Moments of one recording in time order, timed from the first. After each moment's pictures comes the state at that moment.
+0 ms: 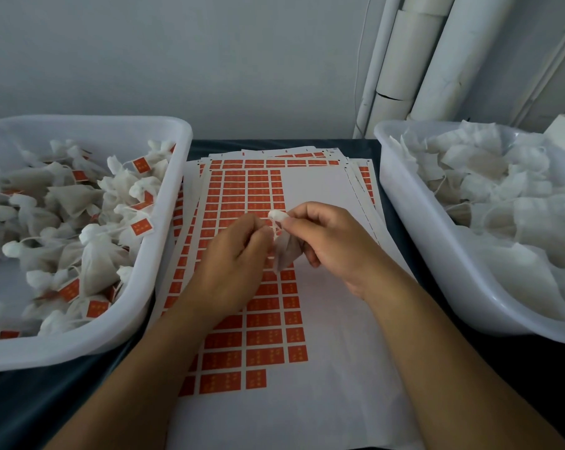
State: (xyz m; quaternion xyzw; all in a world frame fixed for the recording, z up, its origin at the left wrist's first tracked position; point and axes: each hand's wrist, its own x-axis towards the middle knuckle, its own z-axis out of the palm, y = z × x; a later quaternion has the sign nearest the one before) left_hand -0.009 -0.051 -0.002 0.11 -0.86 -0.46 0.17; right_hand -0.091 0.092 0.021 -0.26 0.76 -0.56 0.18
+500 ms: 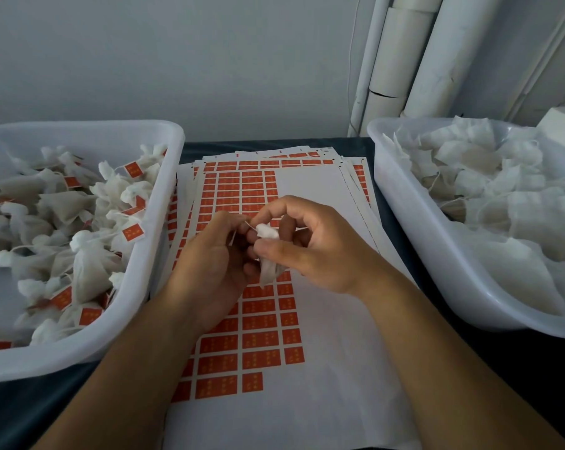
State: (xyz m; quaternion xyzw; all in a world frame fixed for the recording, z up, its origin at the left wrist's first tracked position) left_hand -0.003 -0.054 0.014 0.17 -0.52 -0.83 0.07; right_hand -0.083 0.096 0.026 -0.42 0.74 -0.52 0.12
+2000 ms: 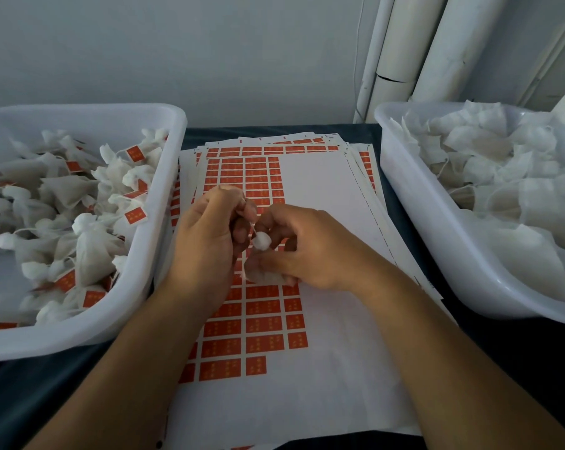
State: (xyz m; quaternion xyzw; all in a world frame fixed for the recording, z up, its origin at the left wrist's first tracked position) left_hand 0.000 -0.050 0.014 0.13 -0.66 -0.70 0.23; right_hand -0.080 0.088 0.014 -0.42 0.81 -0.38 0.16
